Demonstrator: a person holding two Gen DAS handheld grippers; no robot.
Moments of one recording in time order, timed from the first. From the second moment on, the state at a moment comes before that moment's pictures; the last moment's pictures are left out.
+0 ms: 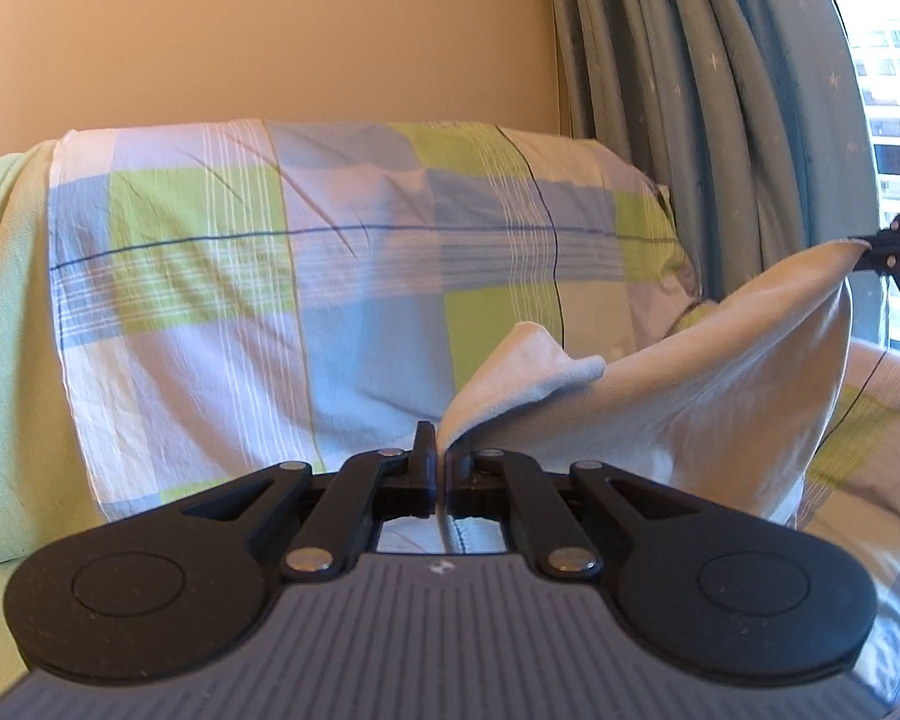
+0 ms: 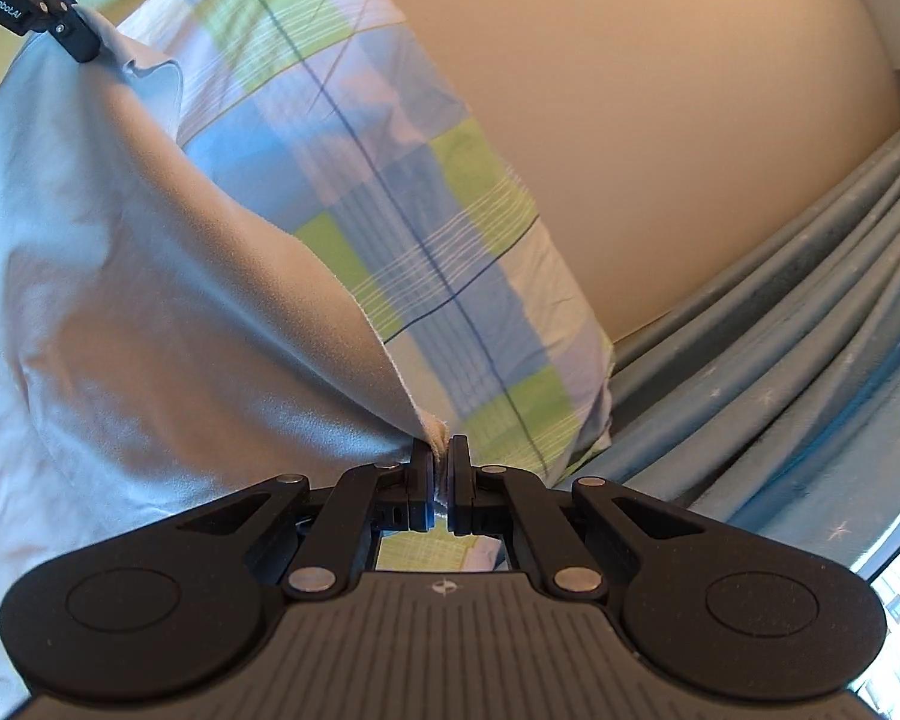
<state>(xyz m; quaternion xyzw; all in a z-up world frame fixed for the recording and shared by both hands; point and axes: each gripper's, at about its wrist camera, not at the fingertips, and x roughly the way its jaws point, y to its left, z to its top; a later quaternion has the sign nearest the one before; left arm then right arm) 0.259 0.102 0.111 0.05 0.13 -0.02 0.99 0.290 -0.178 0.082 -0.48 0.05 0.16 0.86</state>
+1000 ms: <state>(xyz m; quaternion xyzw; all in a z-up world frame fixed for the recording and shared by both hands) 0.226 0.130 0.006 0.01 0.29 -0.07 0.96 0.367 -0.264 -0.045 -0.20 0.36 0.27 0.87</state>
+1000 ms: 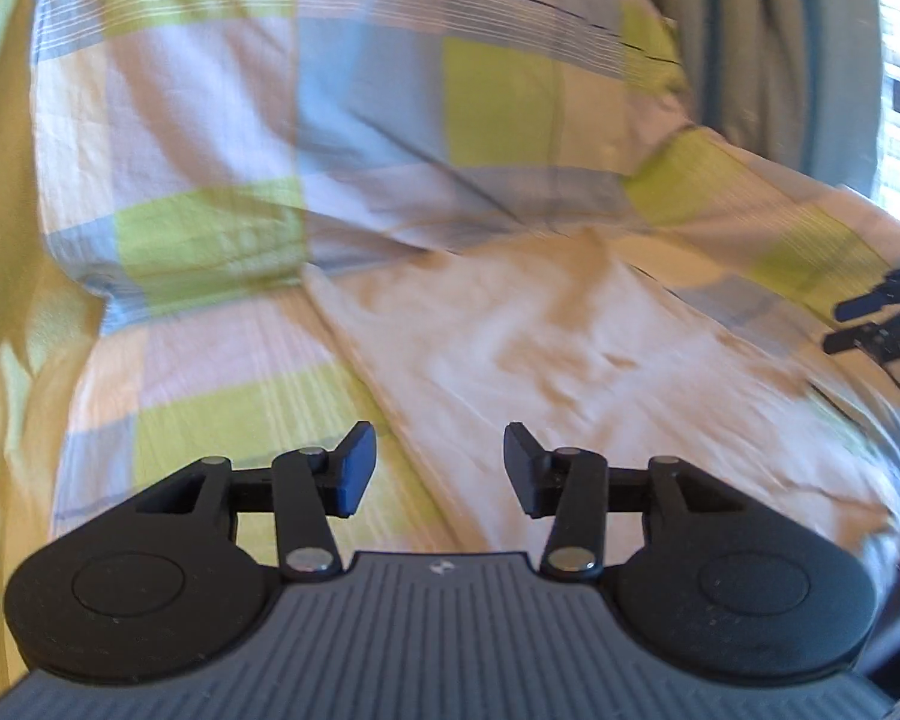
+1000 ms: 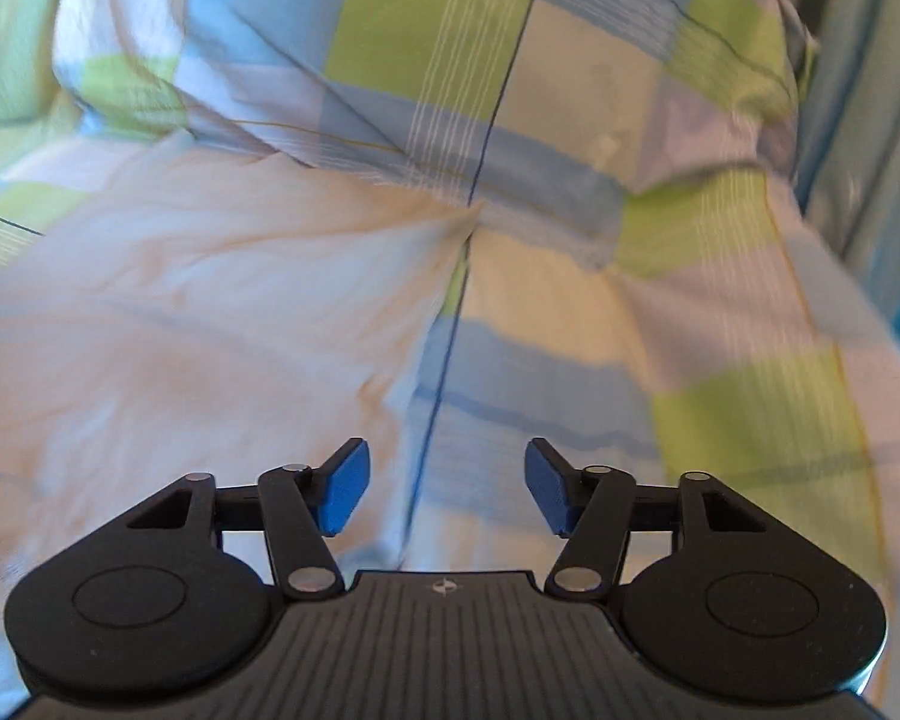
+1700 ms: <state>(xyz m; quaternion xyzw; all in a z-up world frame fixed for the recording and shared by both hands) 0.117 0.024 -0.039 0.22 0.30 -0.25 0.89 0.214 -0.272 -0.064 -0.34 0.32 0.36 0.81</state>
